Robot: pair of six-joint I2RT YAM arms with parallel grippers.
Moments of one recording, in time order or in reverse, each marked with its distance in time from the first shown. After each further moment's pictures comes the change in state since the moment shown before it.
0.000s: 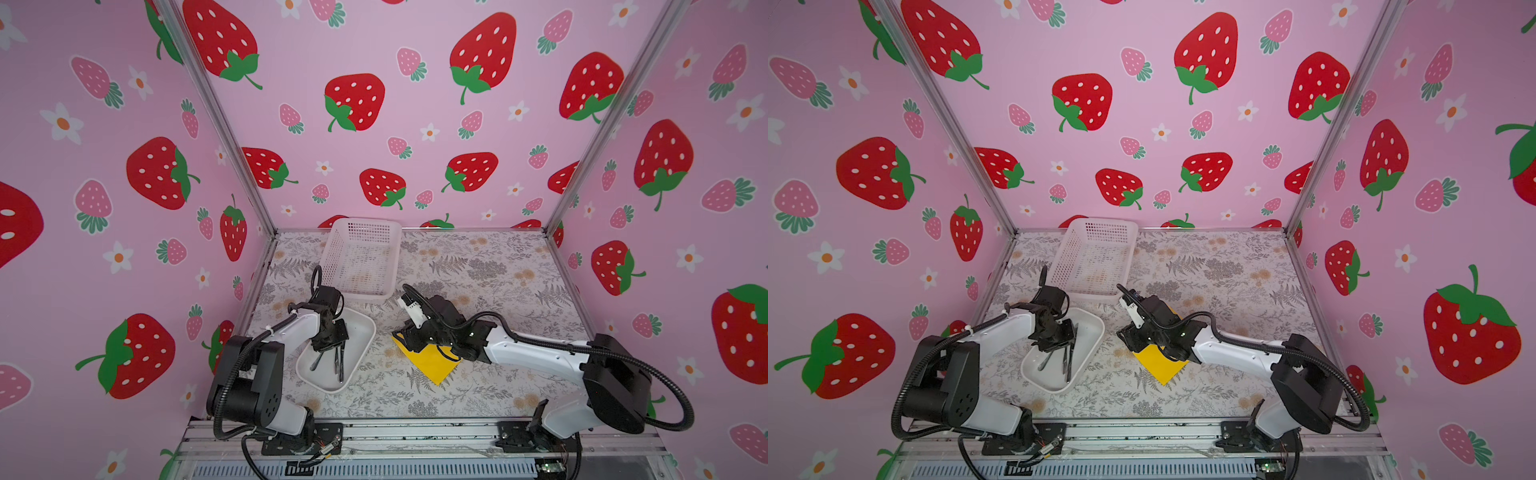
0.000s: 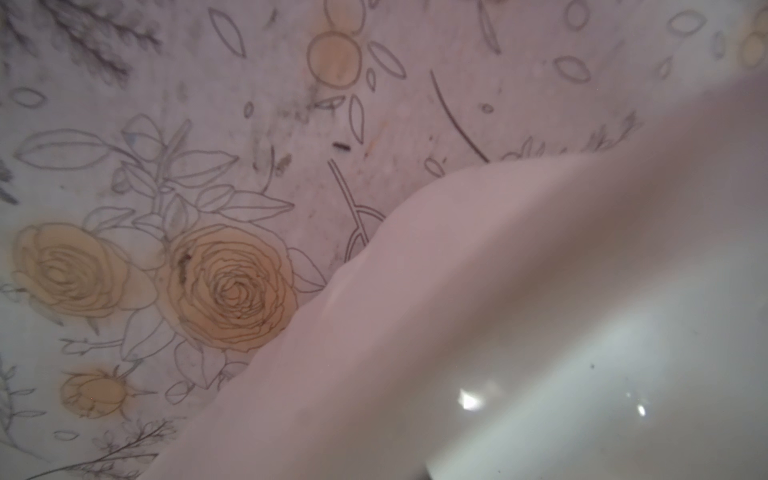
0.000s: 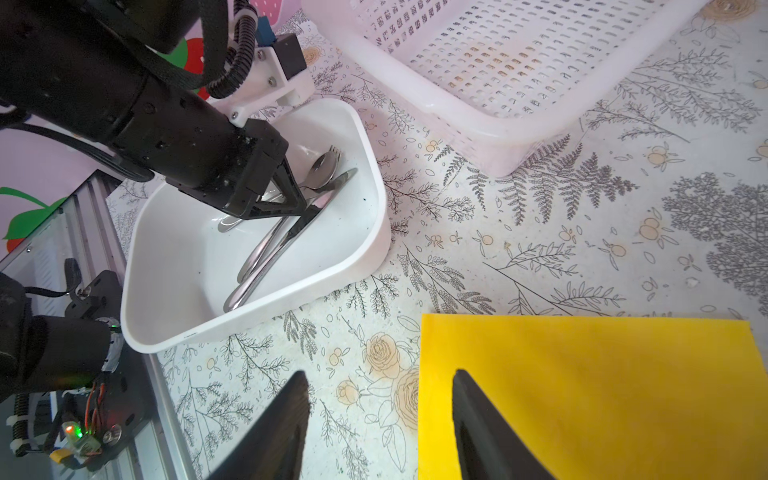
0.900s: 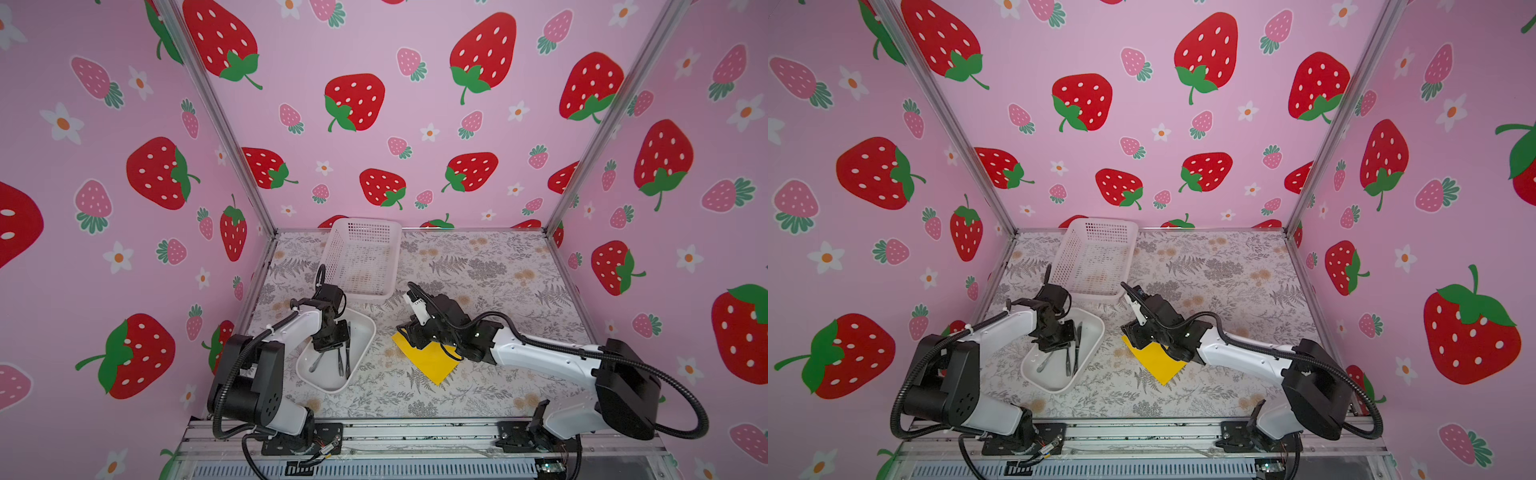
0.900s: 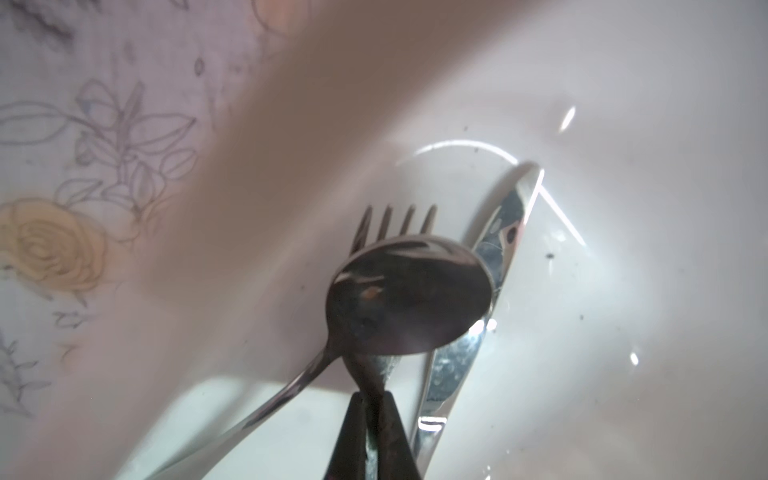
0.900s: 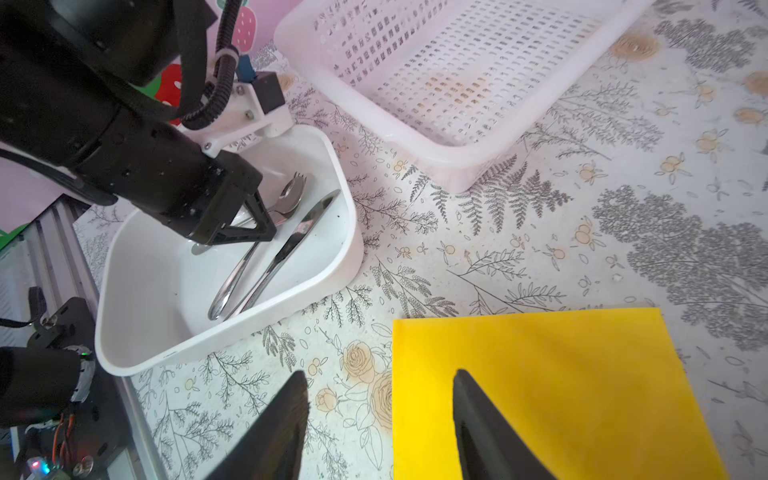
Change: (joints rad) left arm -0.026 -0.020 0.048 -0.124 0.020 0.055; right arm 0.000 -0.066 -0.006 -0.022 0.117 0.003
